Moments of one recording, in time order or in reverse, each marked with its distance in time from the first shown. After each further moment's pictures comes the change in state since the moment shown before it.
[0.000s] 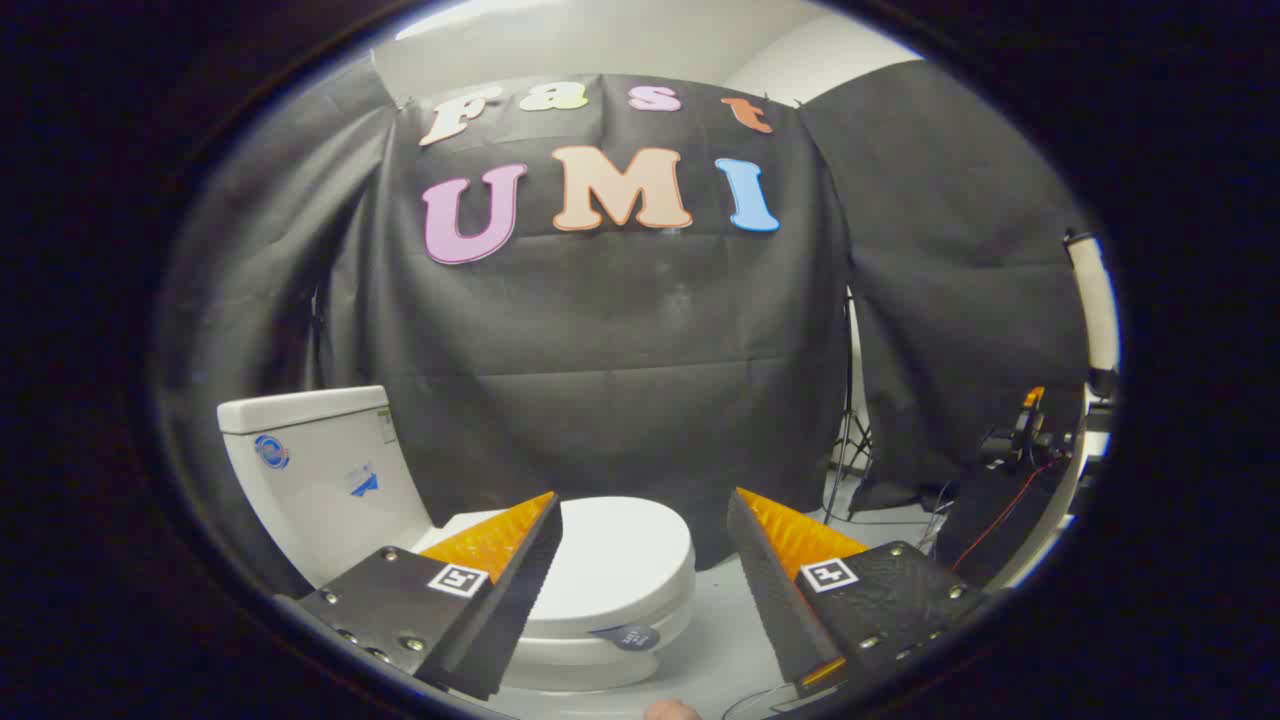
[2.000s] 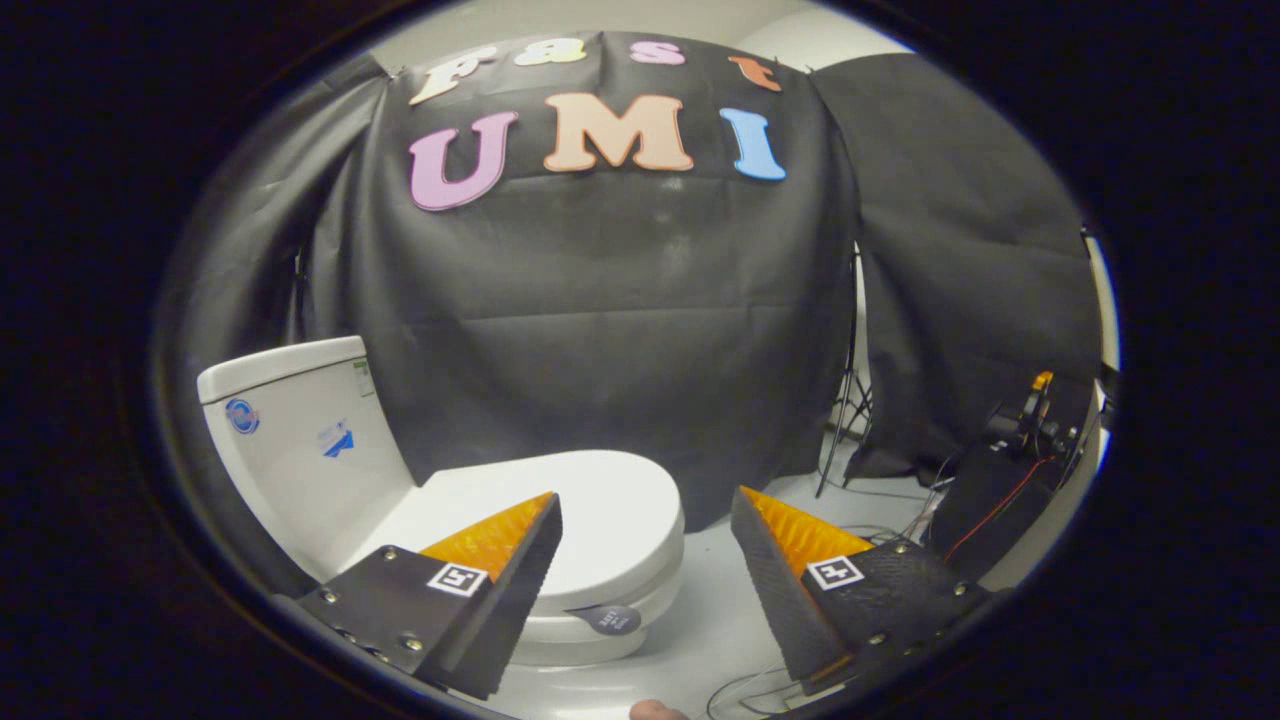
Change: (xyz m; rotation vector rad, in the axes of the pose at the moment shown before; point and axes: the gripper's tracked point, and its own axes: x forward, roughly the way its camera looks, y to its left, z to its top) arm 0.028 -0.022 -0.040 -0.047 0.177 -0.026
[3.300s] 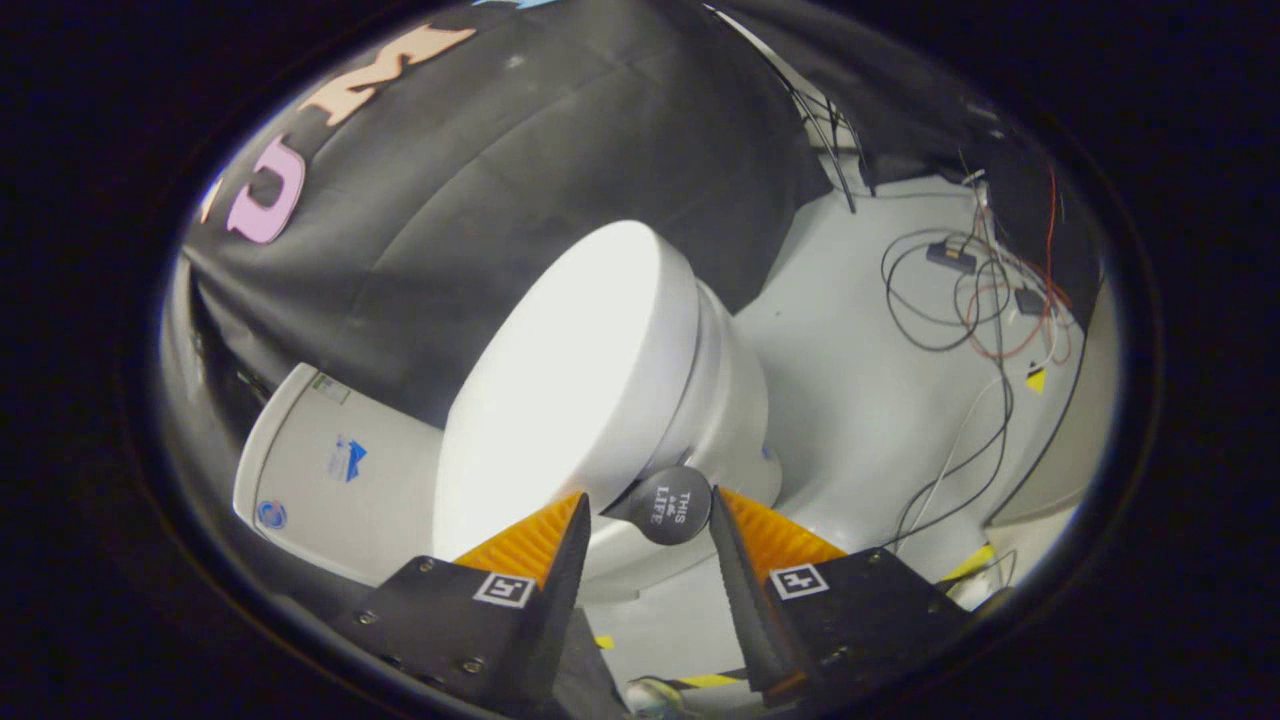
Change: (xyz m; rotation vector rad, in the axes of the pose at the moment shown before) arm 0.037 0.035 -0.173 0.623 0.614 0.088
